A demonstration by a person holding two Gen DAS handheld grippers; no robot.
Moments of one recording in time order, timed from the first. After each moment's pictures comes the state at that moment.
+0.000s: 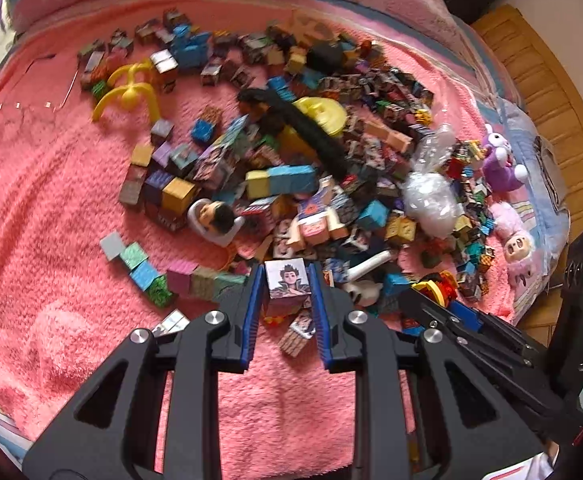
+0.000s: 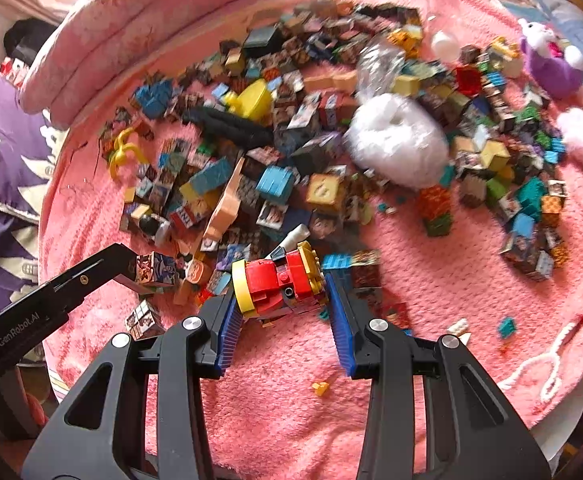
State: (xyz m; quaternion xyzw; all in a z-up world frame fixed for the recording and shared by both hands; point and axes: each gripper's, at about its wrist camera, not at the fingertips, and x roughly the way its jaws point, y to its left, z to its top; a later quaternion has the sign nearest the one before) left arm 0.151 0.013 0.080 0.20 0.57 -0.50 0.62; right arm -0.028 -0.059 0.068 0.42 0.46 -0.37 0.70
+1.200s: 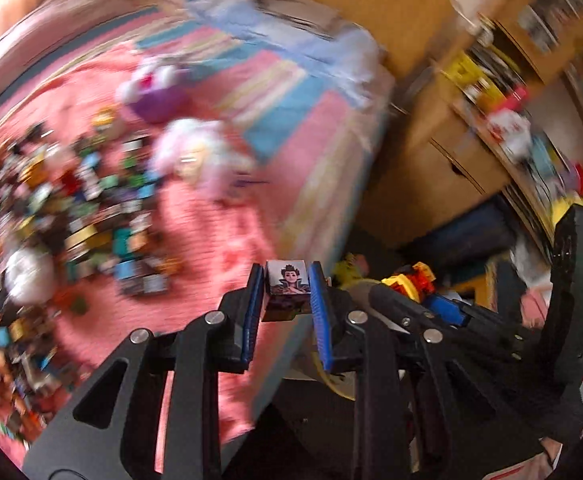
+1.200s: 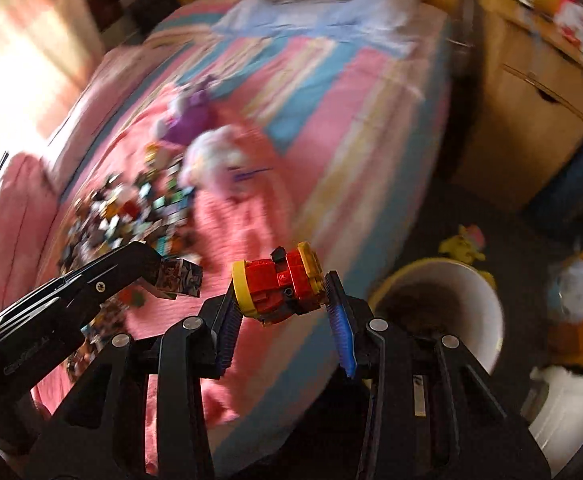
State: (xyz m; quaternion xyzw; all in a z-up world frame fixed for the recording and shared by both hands) left arm -0.248 -0.046 0.171 0.37 0.38 -0.78 0.33; right arm -0.408 0.024 0.171 0.51 0.22 -0.66 0.51
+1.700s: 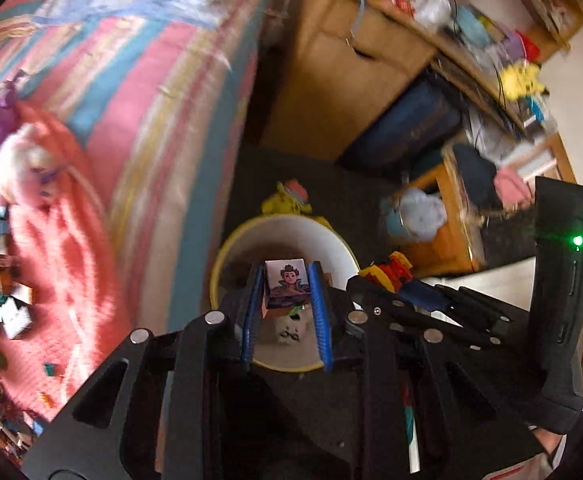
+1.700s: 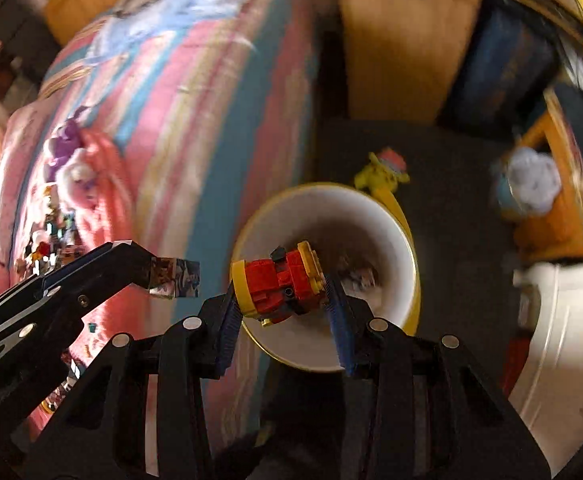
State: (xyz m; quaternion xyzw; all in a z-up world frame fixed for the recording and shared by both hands) left arm -0.395 0.028 0.114 0.49 0.32 -0.80 0.17; right arm -0.515 0.139 0.111 0.59 0.16 -0.70 0.36
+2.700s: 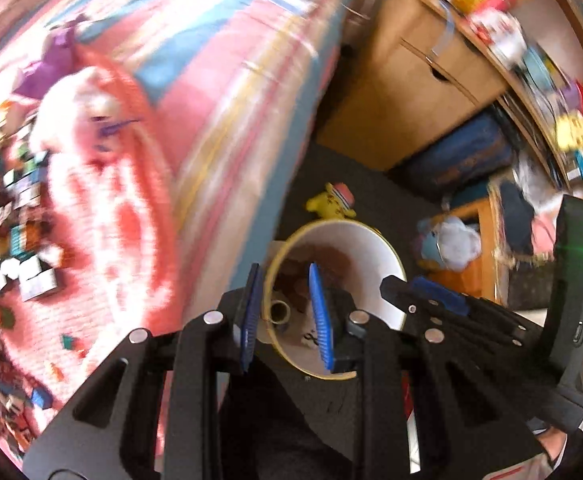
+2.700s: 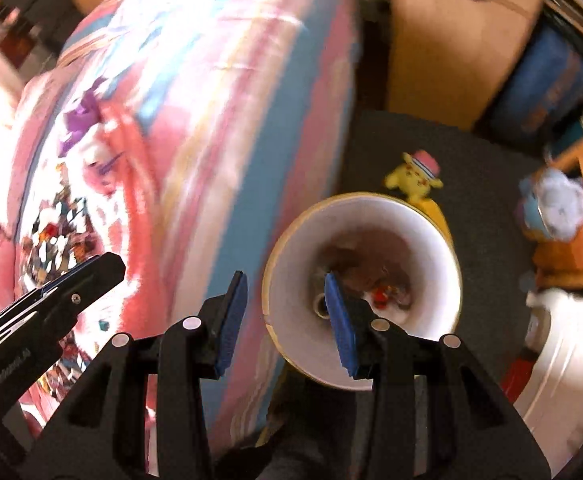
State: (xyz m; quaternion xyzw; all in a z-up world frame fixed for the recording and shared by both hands) left arm -0.336 -0.035 0.106 0.46 0.38 -0.75 0.29; right arm -0.496 0.065 0.100 0.59 0.20 -0.66 0.42
